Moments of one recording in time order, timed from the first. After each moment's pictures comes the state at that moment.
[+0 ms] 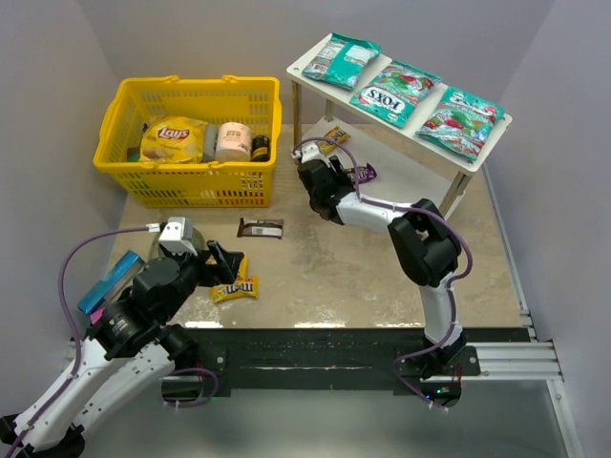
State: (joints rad) left arm -0.71 0.37 0.66 -0.61 -0.33 -0.54; right arm 0.68 2.06 1.45 -0.01 0.74 -0.15
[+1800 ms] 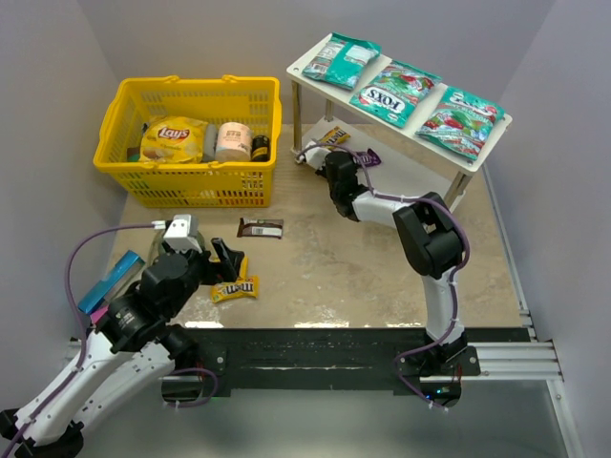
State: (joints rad) left arm -0.71 0.42 0.66 -0.62 -0.36 -0.54; right arm 0.55 2.11 1.37 0.42 0.51 -0.78
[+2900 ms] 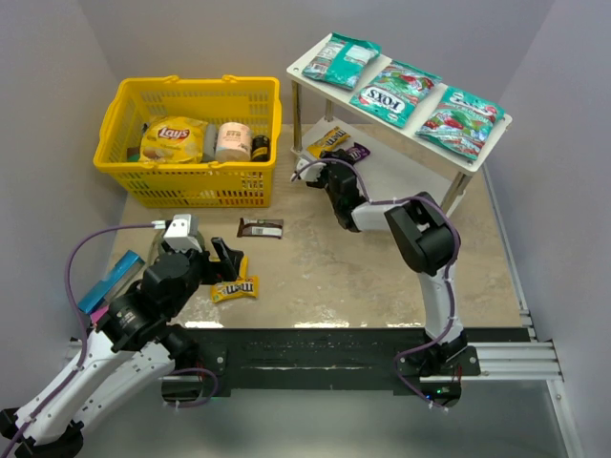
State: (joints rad) left arm -0.71 0.43 0.66 -0.62 -0.38 -0.55; right arm 0.55 2.17 1.26 0.70 0.32 -1.04
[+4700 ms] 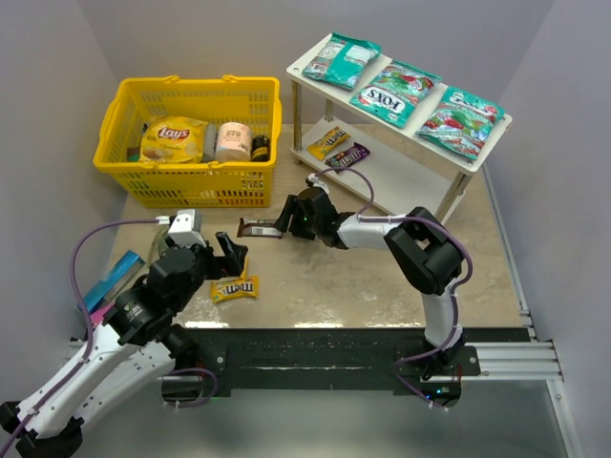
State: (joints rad) left arm -0.71 0.49 0.66 -0.56 -0.40 -0.56; right arm 0.75 2.01 1.18 0.17 0.04 0.89
